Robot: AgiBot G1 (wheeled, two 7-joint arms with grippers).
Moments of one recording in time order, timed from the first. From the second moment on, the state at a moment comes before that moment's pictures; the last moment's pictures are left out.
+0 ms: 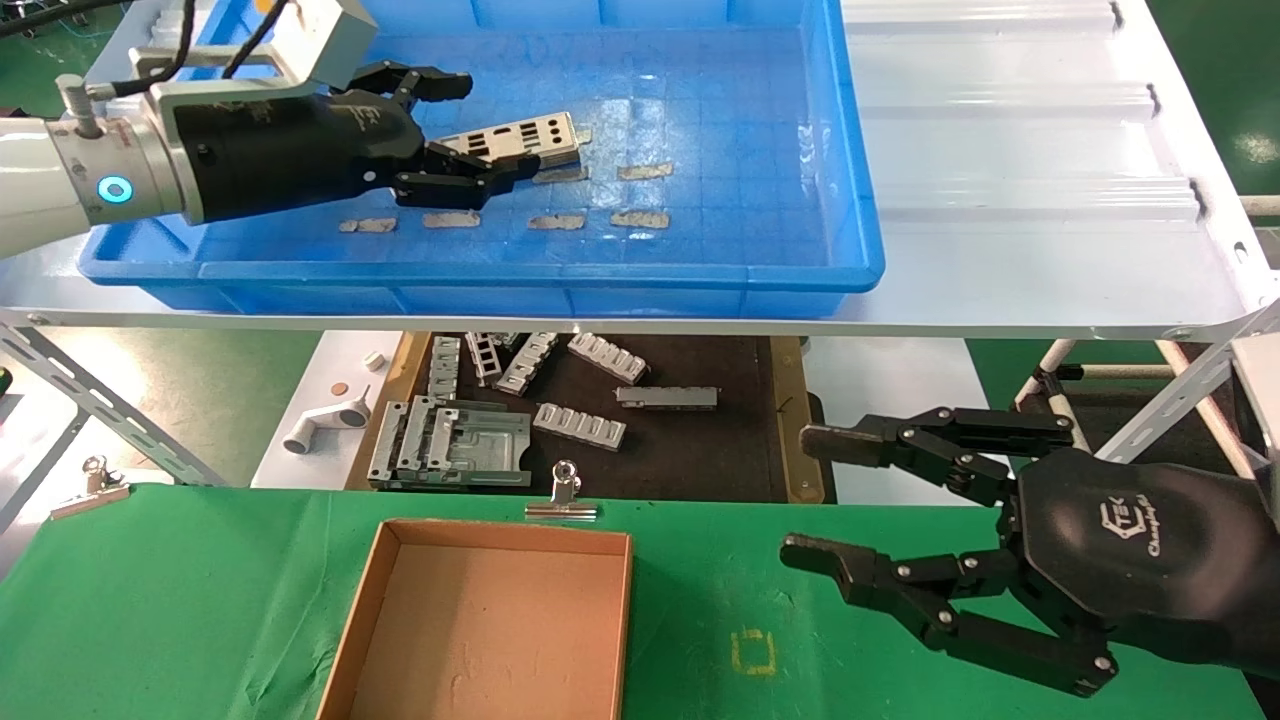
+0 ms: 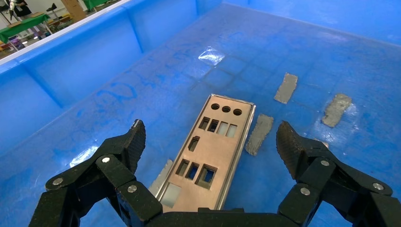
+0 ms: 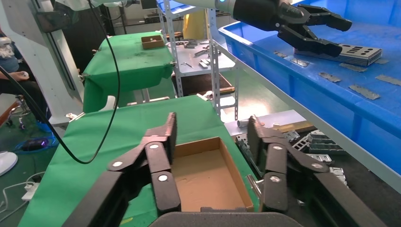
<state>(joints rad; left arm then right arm) -1.89 1.09 0.50 -0.10 1.23 1.22 0.28 1.10 -0.54 -0.44 1.23 -0.61 -1.41 0.09</state>
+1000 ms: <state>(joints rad) -1.93 1.11 0.51 -0.01 1.24 1.23 0.34 1.10 -0.54 -0.44 1.23 -0.61 -1.41 0.09</state>
